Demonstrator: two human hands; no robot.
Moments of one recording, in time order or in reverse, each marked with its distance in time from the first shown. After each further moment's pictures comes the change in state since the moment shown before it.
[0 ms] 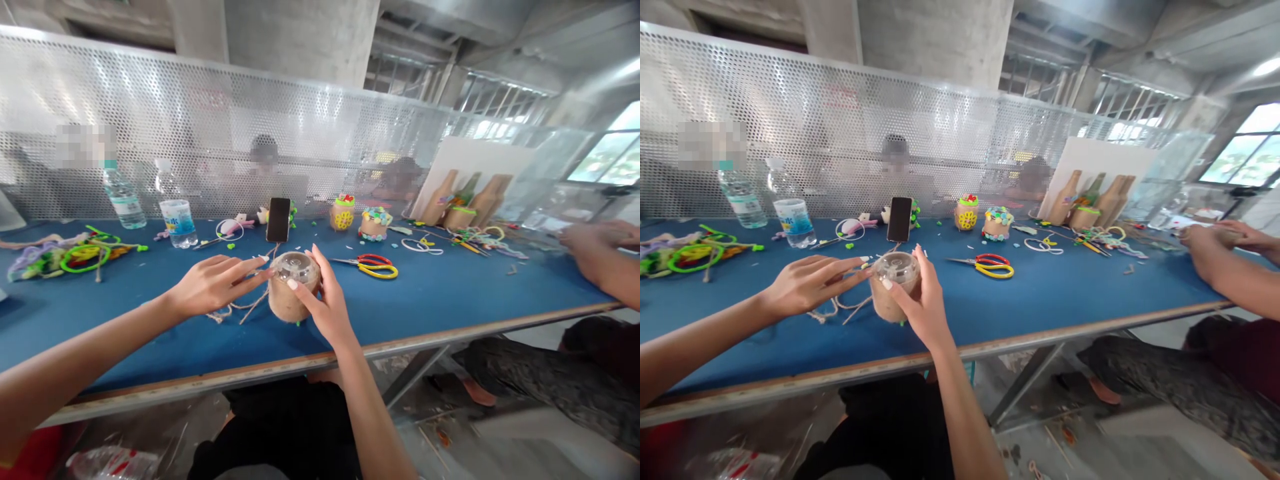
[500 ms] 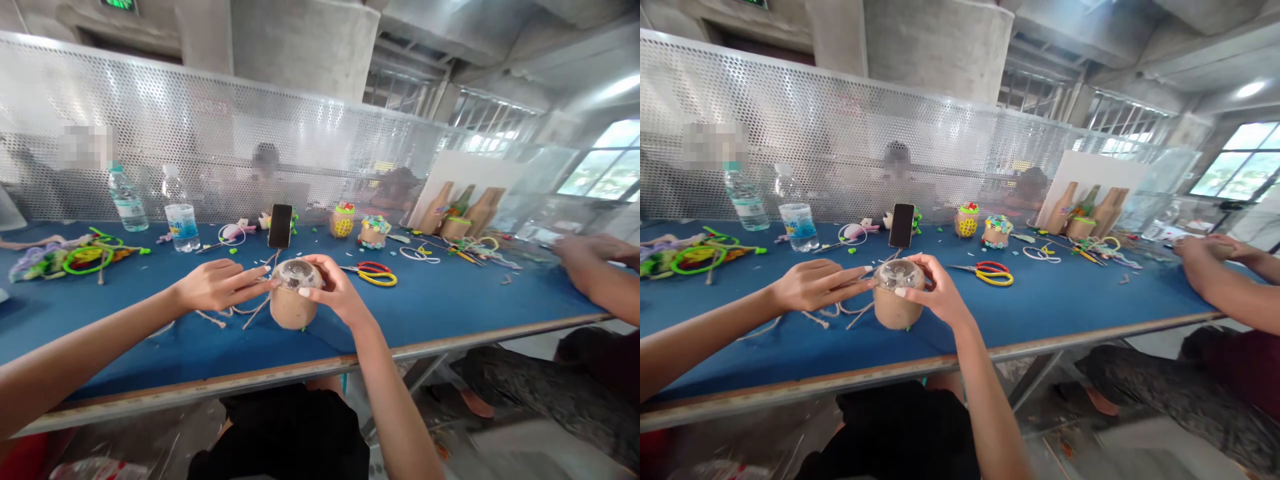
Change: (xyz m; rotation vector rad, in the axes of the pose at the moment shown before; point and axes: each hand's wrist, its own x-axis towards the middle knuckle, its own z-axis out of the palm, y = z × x) left_hand -0.017 -0.015 0.014 -0.020 0.081 0.120; right_hand 0.033 -0.004 -0.030 0.120 -0.341 0.074
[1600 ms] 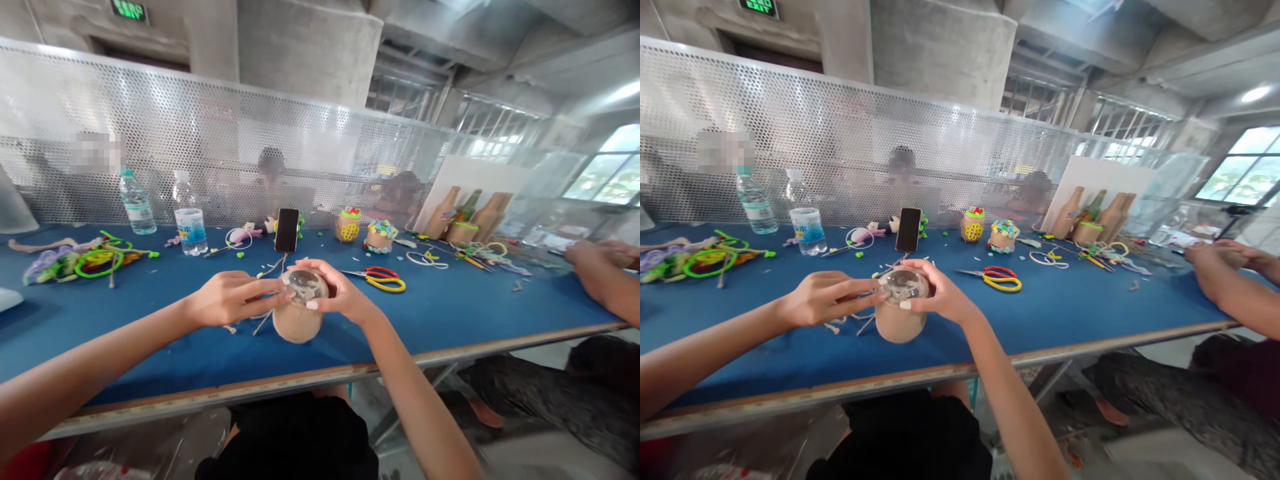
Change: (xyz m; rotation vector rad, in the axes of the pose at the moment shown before) left_hand 0.015 0.008 -0.016 -0.175 0.061 -0.063; right_hand 0.019 0.000 -0.001 0.020 -0.267 -0.008
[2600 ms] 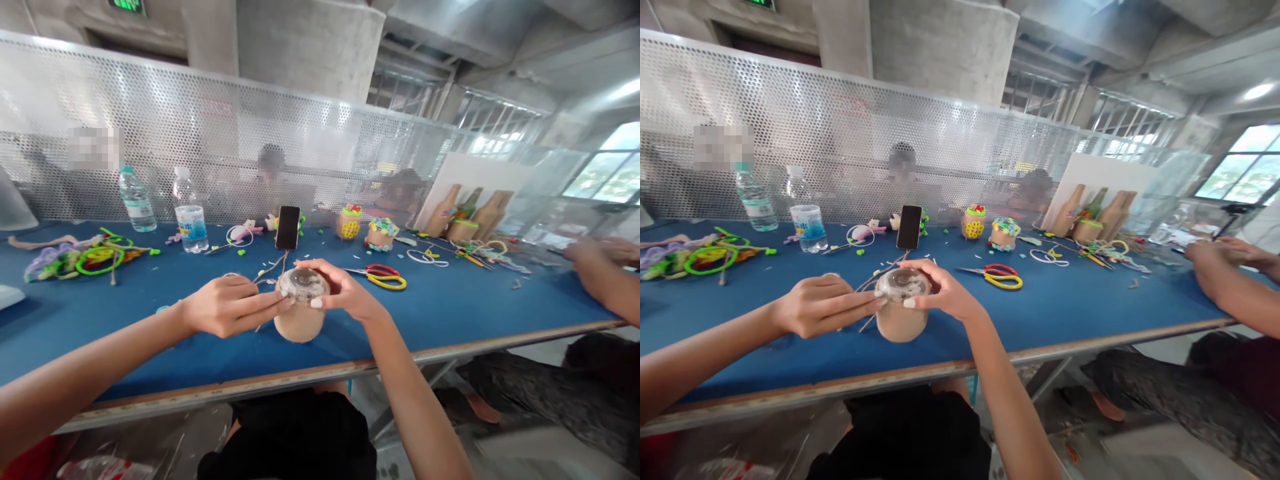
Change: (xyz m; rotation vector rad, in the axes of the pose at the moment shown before) left_hand 0.003 0.004 -0.010 0.032 0.072 0.128; right_hand -0.002 -0.001 -0.003 0.084 -0.048 0.051
